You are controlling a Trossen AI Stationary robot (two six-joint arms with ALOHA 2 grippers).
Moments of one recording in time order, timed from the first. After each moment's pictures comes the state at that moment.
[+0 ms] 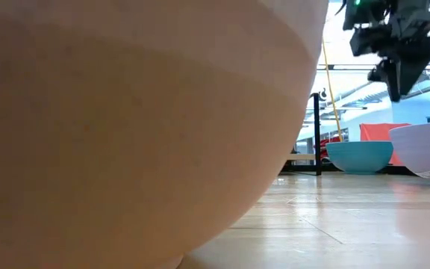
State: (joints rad) left arm 0.37 0.01 0.04 -0.02 0.29 0.05; right arm -0.44 0.93 0.84 -1.31 -0.24 -0.15
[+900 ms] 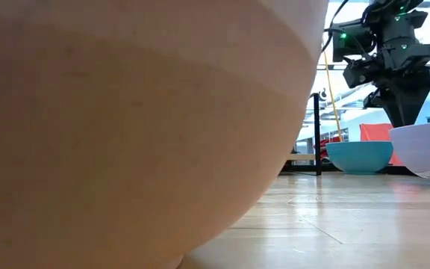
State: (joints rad) left arm 0.37 0.01 0.04 -0.03 0.29 0.04; right arm -0.44 1.07 0.73 -1.20 -0.24 -0.19
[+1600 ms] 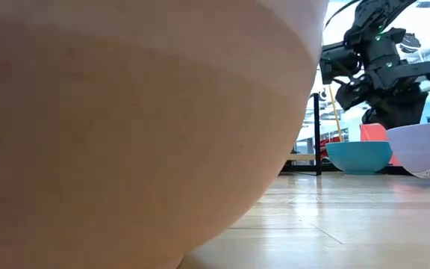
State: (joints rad) left arm 0.37 0.01 0.04 -0.03 0.29 0.03; right arm -0.44 1.27 0.73 -1.16 -0.24 -0.12
